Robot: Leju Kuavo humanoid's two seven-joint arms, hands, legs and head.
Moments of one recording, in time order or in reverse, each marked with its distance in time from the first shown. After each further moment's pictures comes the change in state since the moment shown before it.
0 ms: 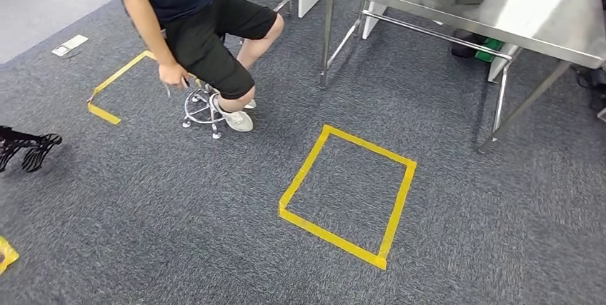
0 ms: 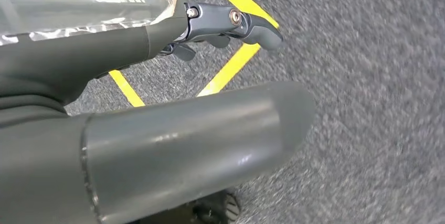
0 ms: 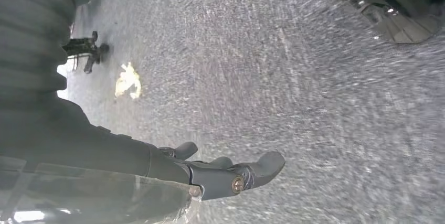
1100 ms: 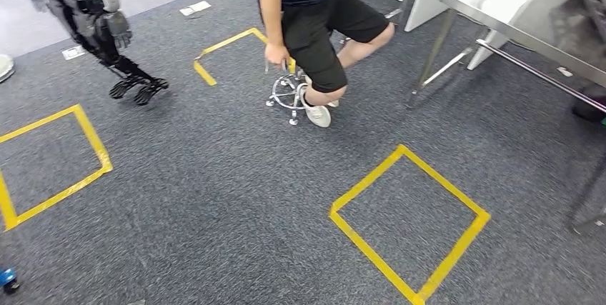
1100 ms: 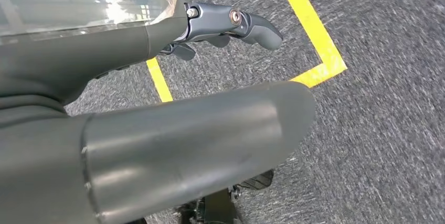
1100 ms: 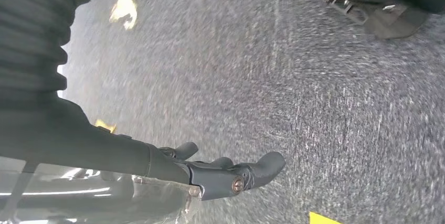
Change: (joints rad) left arm 0.005 -0.003 0.015 0.001 -0.092 -0.009 0.001; right arm 0.013 -0.006 -0.008 0.000 -0.017 0.006 -0.009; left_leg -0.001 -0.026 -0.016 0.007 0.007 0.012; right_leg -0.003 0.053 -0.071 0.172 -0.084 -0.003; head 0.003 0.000
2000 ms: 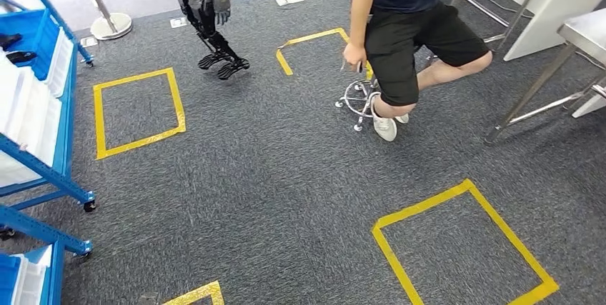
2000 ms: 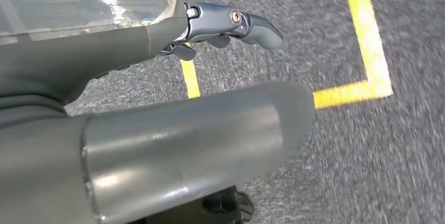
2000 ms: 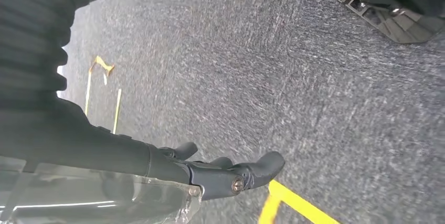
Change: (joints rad) left arm -0.017 -0.005 0.012 -0.003 -0.054 -0.037 0.012; right arm 0.006 0.008 -0.041 0.000 -0.009 -0.018 0.005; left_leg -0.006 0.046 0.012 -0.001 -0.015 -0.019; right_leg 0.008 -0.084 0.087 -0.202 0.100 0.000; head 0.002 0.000
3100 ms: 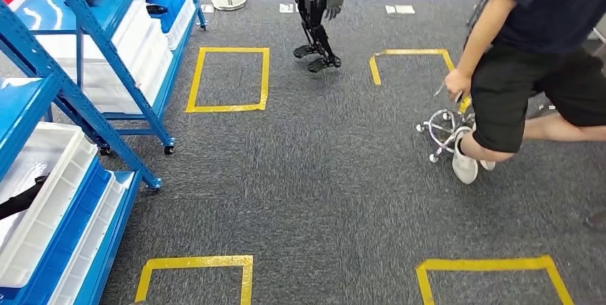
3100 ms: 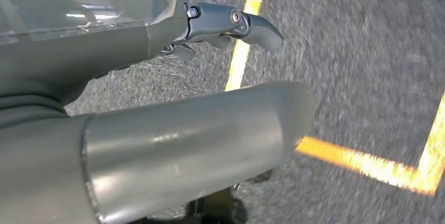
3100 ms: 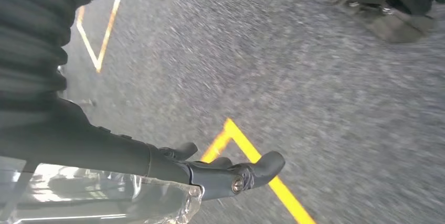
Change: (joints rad) left arm 0.009 0.002 0.067 -0.001 0.013 0.020 -0.001; right arm -0.008 0.007 -0.004 -0.001 0.017 0.009 -0.001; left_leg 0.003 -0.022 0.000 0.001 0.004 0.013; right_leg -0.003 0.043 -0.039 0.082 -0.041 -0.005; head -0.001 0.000
